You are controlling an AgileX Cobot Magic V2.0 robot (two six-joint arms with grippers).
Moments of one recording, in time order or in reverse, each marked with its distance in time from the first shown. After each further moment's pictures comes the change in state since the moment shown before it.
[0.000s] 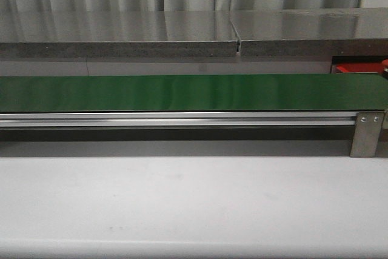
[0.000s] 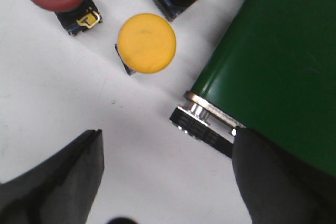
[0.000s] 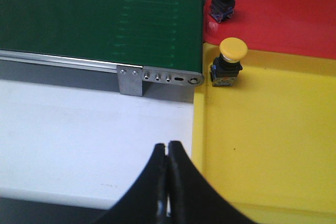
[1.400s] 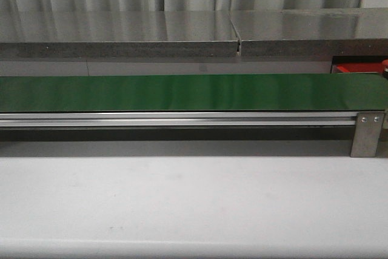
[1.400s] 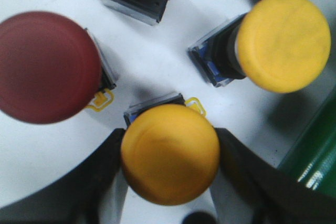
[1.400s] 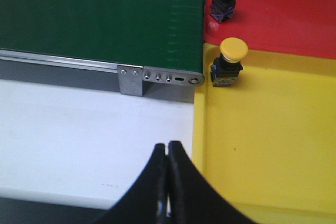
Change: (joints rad) left arm 0.001 0.286 -0.162 0.022 -0.085 -0.051; right arm 0.000 0.000 0.000 0.000 0.000 0.000
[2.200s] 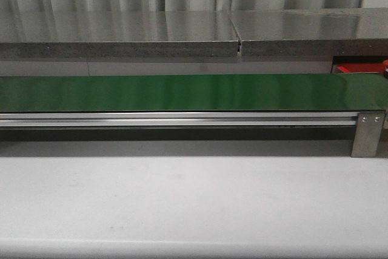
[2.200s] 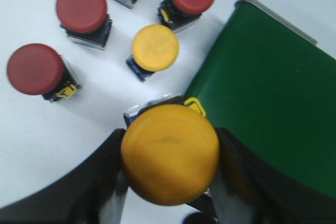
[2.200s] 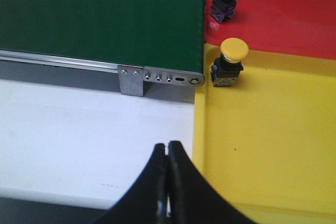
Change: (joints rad) left arm -0.076 -0.253 0.000 0.004 0.093 0.002; right arm 0.000 0.000 0.000 0.000 0.000 0.000
